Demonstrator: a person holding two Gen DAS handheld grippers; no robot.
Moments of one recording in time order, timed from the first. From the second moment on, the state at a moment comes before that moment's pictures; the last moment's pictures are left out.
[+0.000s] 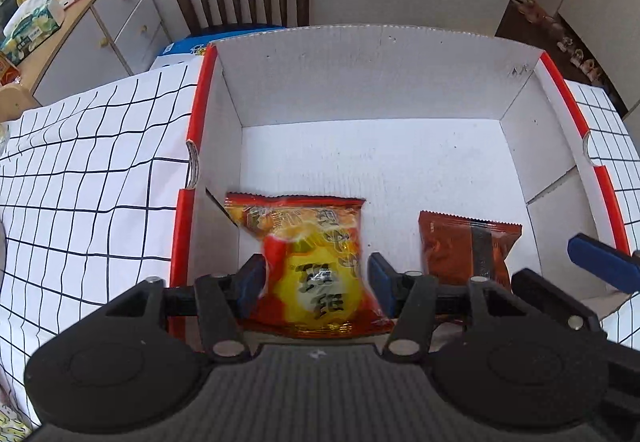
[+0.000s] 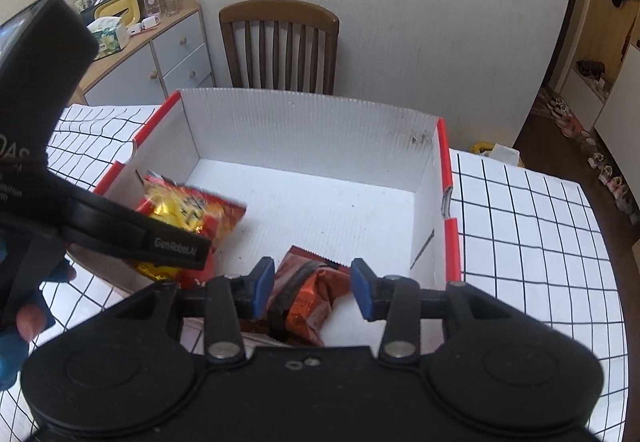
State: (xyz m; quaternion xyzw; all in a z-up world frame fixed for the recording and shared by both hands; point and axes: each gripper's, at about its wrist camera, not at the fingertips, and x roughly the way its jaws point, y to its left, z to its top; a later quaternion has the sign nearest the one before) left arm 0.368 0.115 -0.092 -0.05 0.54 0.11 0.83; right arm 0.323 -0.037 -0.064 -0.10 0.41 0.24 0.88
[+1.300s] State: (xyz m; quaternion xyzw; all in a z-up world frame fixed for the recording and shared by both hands) left arm 0.244 0.092 0.009 -0.06 0.43 0.09 0.90; right arm 0.235 -0.084 0.018 -0.06 0.33 0.27 0.90
